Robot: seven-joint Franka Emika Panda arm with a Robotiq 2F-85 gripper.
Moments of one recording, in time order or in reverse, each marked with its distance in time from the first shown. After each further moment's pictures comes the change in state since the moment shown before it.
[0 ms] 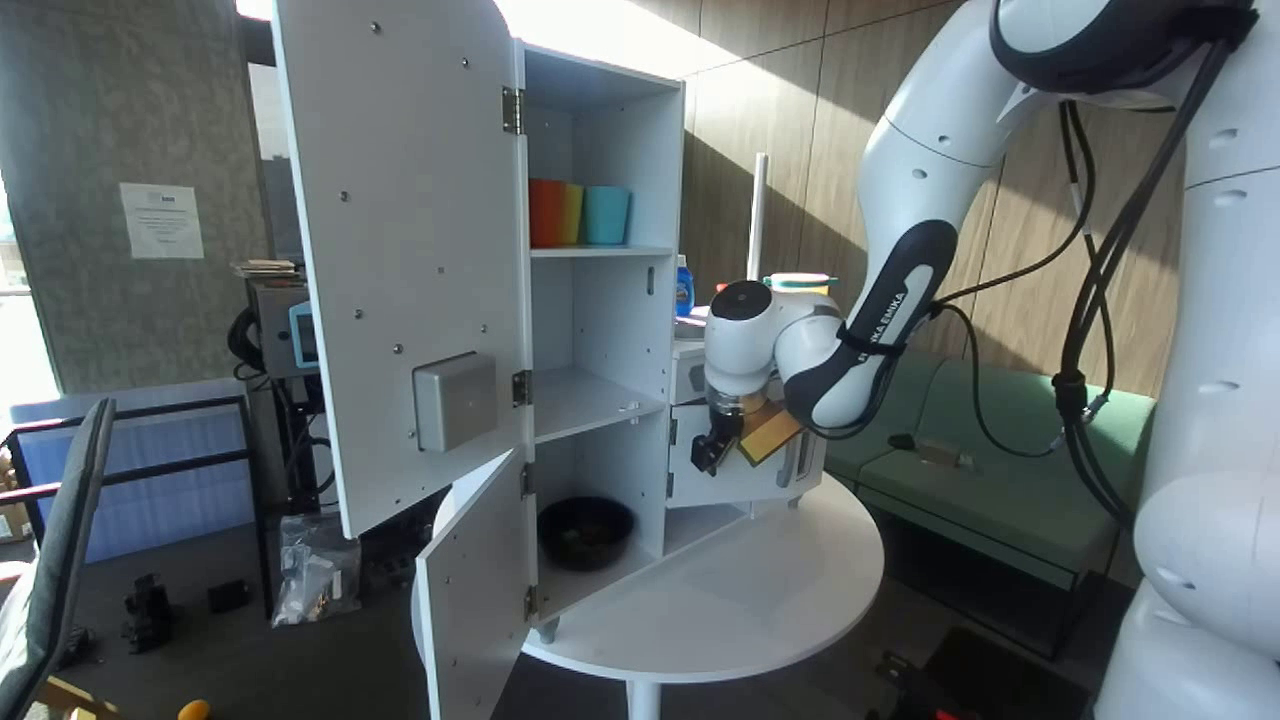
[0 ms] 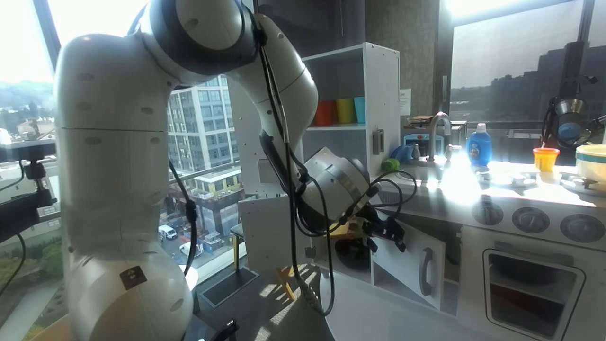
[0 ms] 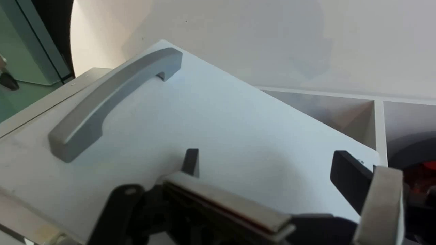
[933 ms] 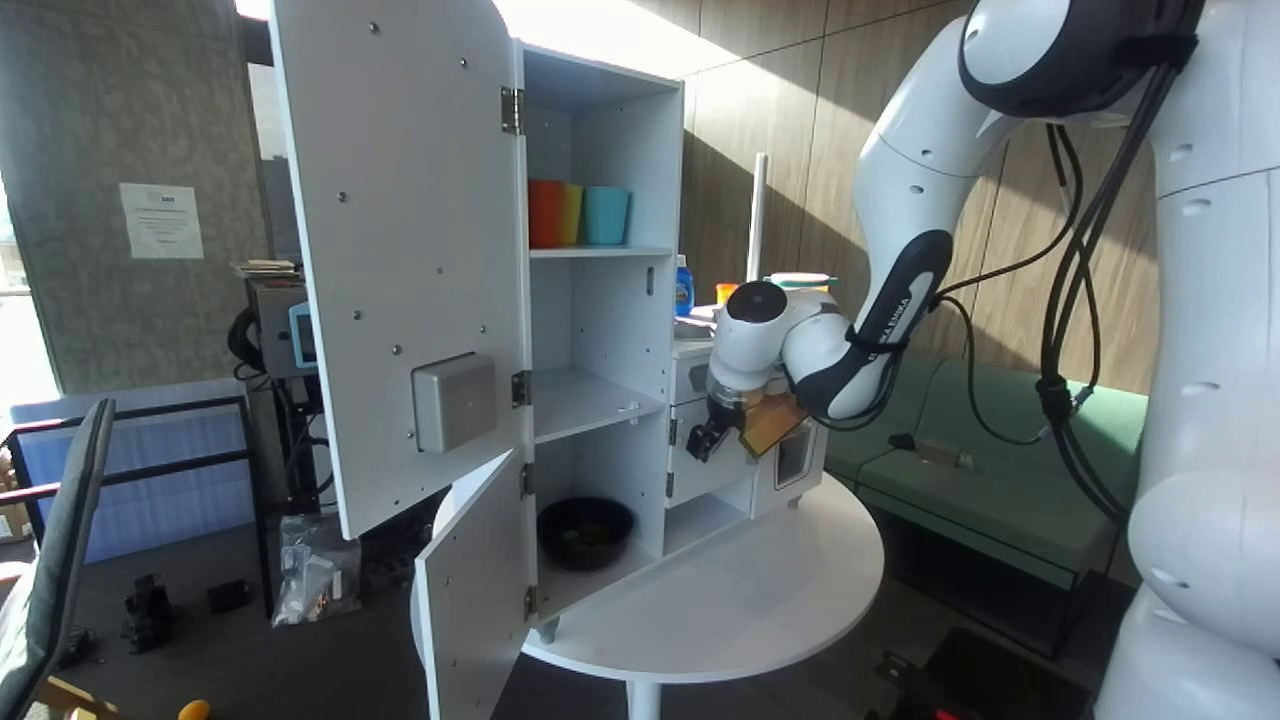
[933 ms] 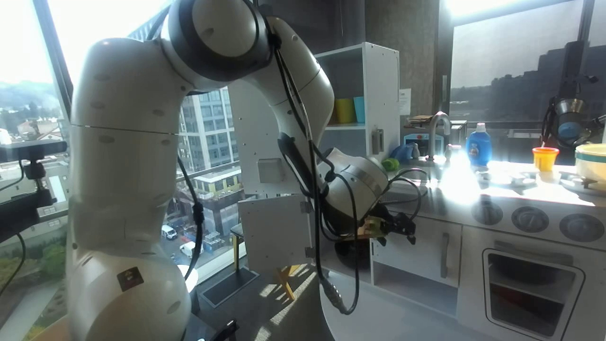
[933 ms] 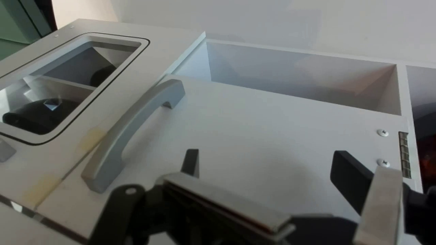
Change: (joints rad) arm -0.025 0.061 -0.039 0.093 -0.206 0.125 0.103
